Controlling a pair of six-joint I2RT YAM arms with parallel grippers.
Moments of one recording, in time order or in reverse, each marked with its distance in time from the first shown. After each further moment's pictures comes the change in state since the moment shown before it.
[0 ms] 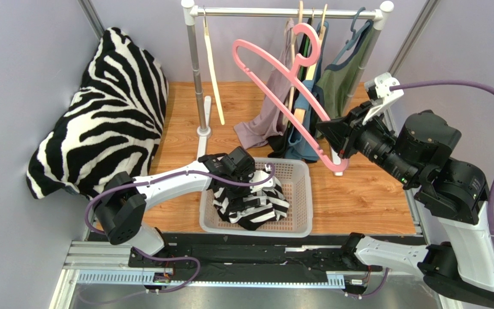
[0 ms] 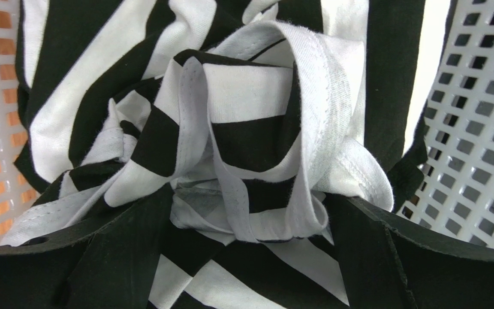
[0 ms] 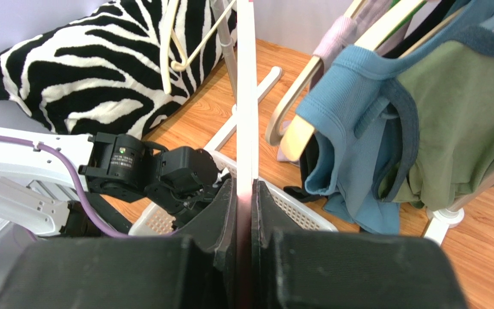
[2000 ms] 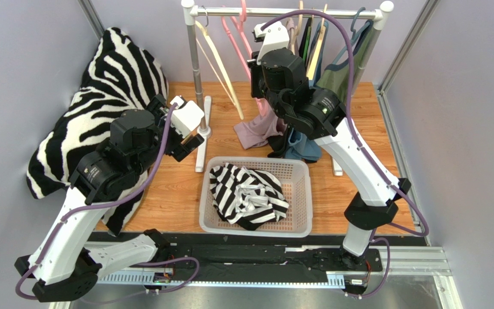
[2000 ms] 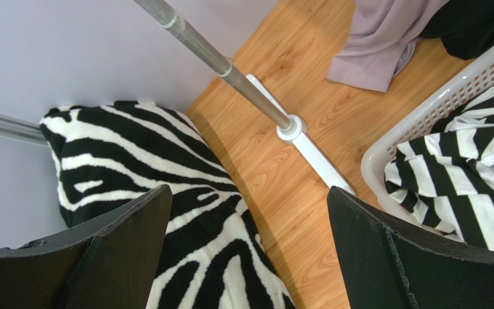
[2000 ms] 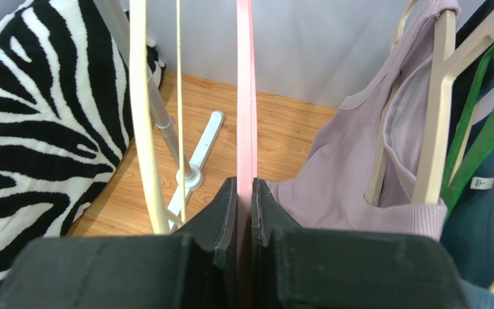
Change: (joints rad) left arm 0.196 -0.548 0.531 -0.306 -0.540 0.019; right arm 0.048 0.766 0.584 0.097 0.371 -0.025
